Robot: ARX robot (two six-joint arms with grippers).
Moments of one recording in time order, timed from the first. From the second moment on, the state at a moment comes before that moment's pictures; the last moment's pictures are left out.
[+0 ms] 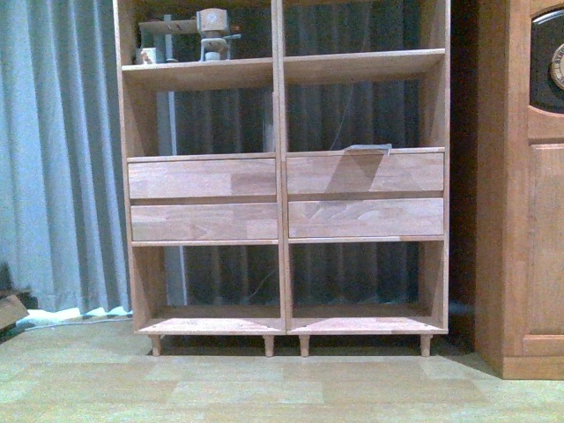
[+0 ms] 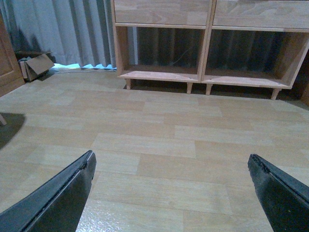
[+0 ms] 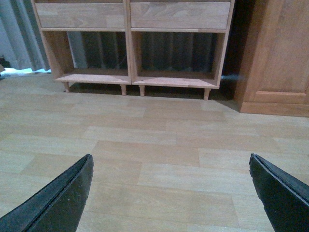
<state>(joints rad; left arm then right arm) 0.00 0.01 0.01 0.00 0.00 0.00 0.00 0.00 0.01 0.00 0.00 0.00</state>
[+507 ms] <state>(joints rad) 0.00 0.01 0.01 0.00 0.00 0.00 0.00 0.00 0.01 0.00 0.00 0.00</state>
